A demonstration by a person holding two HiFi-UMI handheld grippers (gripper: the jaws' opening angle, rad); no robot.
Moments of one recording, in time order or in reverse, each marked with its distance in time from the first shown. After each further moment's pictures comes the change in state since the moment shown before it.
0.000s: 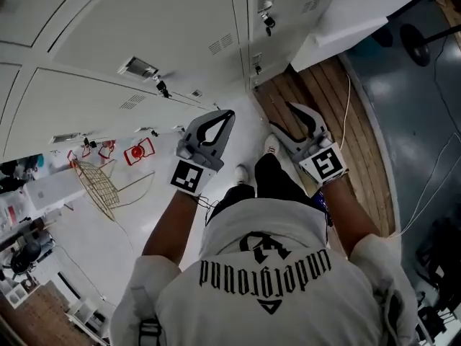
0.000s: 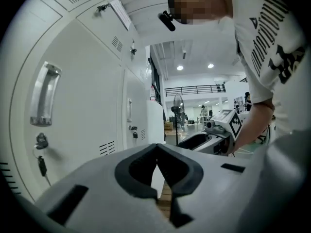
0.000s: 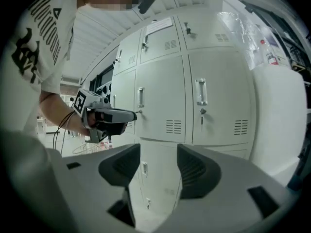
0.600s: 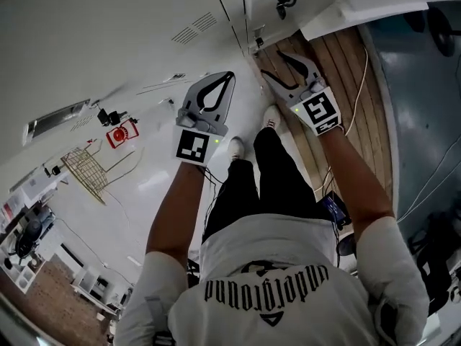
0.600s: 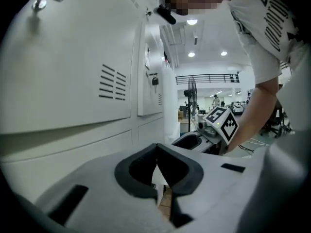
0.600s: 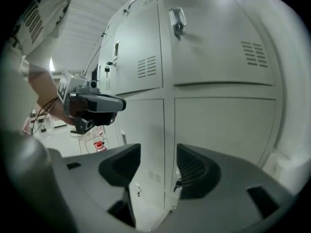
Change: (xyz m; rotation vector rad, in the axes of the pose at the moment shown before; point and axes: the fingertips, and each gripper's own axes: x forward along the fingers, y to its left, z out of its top) left arm 0.114 0.074 -0.157 -0.043 0.106 0.126; right arm 0.146 -0.111 -0.163 -0.023 0.114 0.098
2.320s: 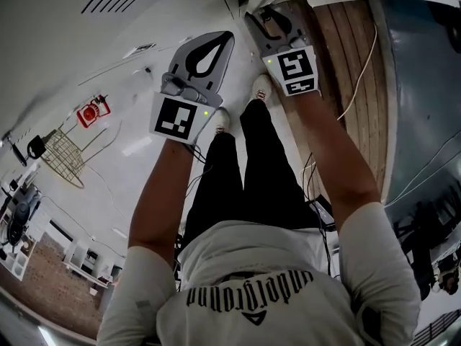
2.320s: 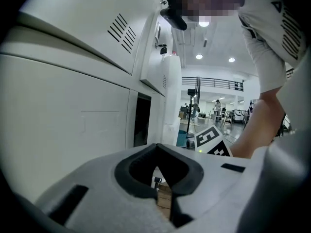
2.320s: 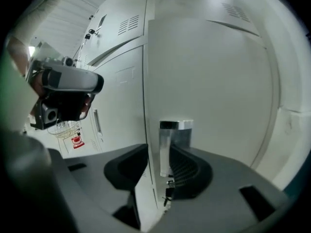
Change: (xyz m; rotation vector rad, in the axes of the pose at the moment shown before) left arm 0.051 -0.001 -0.074 -0.105 0.009 -0.029; right arm 0.084 -0.034 -0.095 0.069 0.021 -0.173
